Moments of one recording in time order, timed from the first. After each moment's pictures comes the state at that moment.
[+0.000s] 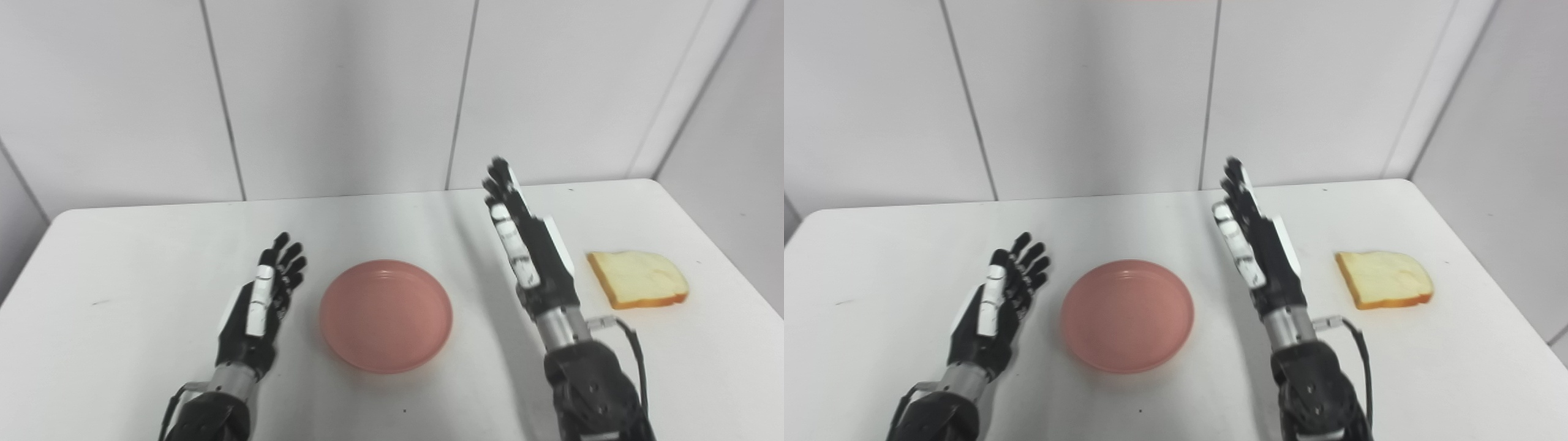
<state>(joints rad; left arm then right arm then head) -0.25 -0.05 -0.07 0.02 -0.13 0.16 -0.12 -0.30 -0.21 -0.03 -0.38 -0.07 0.18 0.06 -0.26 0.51</state>
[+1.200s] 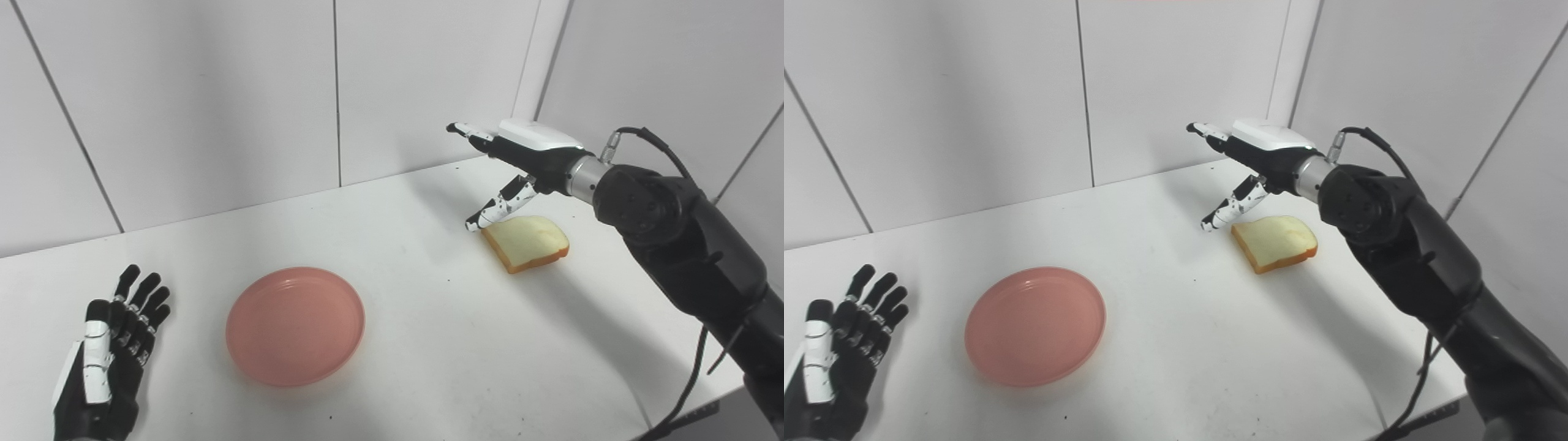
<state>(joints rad) -0.22 0.06 -0.02 -0.05 -0.25 0.17 -0.22 -0.40 -0.98 0.00 -0.35 -0.43 0.47 0.67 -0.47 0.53</state>
